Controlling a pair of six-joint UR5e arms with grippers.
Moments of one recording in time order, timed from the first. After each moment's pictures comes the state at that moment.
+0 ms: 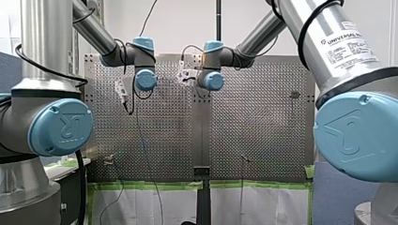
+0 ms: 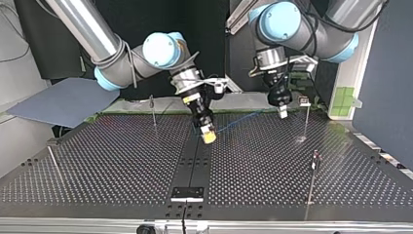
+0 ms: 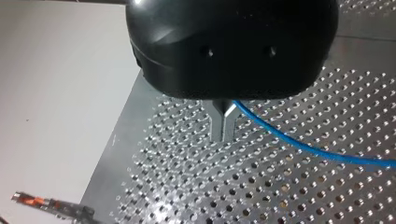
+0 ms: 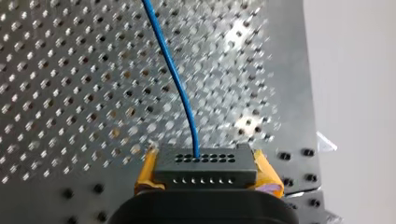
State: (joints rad) left arm -0.34 -1.57 -2.03 -2.55 -2.17 -1.79; right arm 2.36 -1.08 1.37 -0.52 1.54 1.65
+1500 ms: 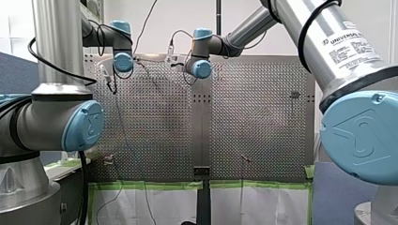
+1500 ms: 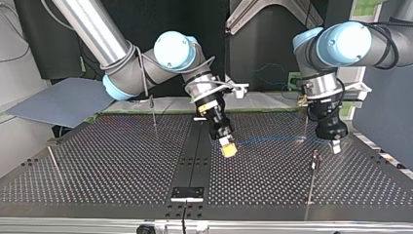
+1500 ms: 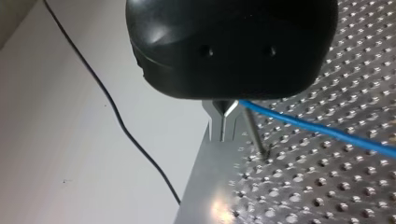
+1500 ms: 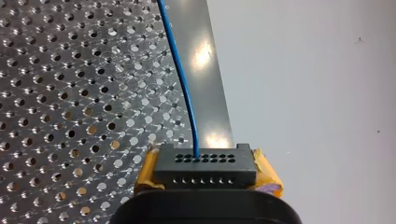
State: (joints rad) left arm -0.02 -1.47 -1.90 -2.64 -1.87 -1.89; right arm 2.42 -1.04 1.20 -0.49 1.55 1.66
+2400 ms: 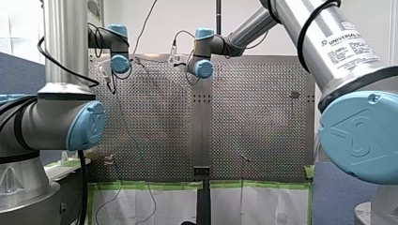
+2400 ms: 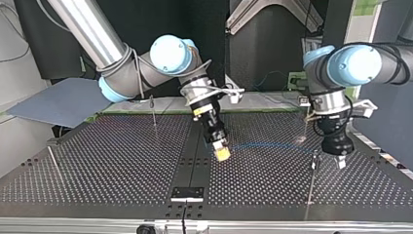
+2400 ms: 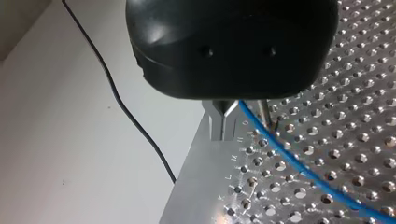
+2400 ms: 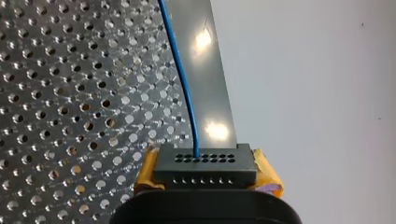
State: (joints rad) left arm 0.06 -1.55 -1.83 -2.62 -1.76 -1.93; right arm 2.40 -1.04 1.19 -0.48 1.57 1.66
